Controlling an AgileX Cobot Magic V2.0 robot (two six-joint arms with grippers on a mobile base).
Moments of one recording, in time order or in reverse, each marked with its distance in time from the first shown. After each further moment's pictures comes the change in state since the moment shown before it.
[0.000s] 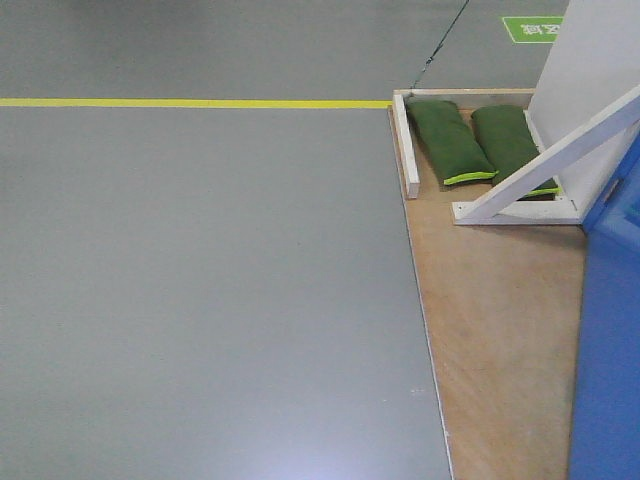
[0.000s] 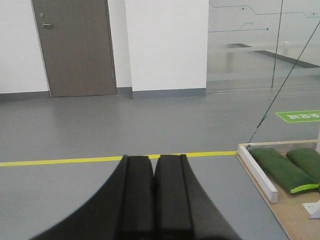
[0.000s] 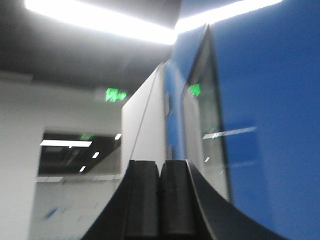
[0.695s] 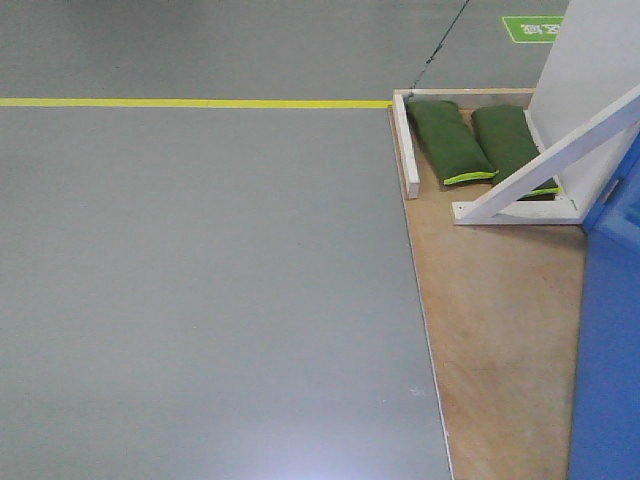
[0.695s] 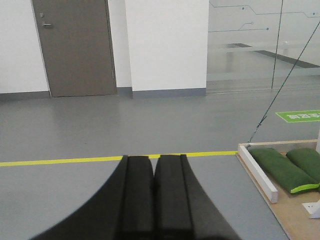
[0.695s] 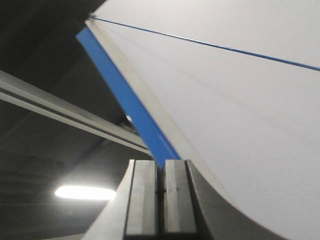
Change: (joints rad) left arm 0.000 0.000 0.000 0.000 0.000 0.000; right arm -0.949 0.150 -0.037 0.552 -0.206 0.000
